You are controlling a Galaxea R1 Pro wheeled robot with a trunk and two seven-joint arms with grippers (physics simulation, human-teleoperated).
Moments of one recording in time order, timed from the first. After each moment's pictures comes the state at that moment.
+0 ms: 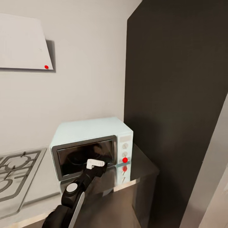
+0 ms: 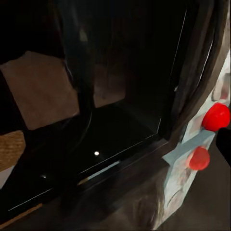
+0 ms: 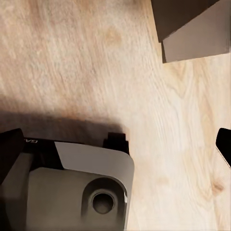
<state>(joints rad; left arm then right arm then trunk) -0.23 -0.13 -0.18 -1.47 -0.04 0.36 -0.10 -0.40 -0.06 -0.22 0.03 0.33 0.19 0.12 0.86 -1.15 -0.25</state>
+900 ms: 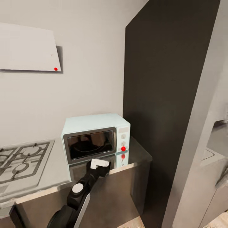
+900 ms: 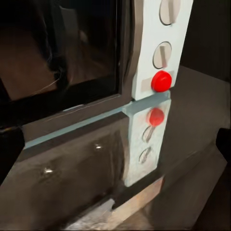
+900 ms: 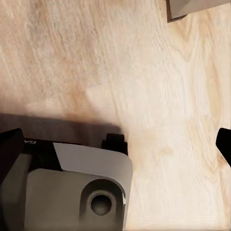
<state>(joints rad) -0.24 -0.14 -0.27 -1.47 -0.03 0.36 0.01 -0.40 -0.06 -0.22 0.03 0.33 0.19 0.12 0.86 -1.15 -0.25</state>
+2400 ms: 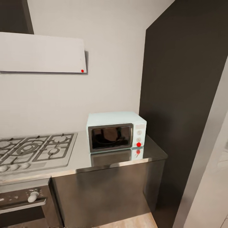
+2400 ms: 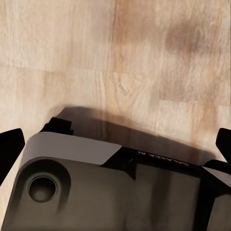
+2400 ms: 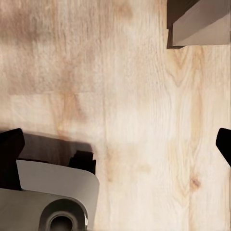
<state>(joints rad) -0.22 -0.05 -0.23 0.00 0.55 -0.04 -0.01 -0.40 -0.10 -0.21 0.03 0.39 0.09 0.09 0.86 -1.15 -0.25</state>
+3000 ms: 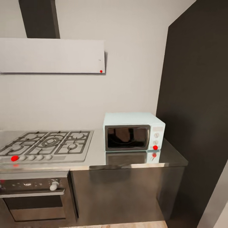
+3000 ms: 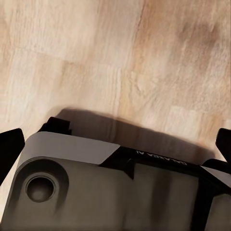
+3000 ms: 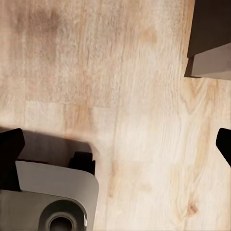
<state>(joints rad) -0.22 -0.05 -0.23 0.00 0.55 -0.03 -0.01 -0.40 -0.10 -0.21 0.03 0.39 0.09 0.08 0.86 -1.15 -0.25</state>
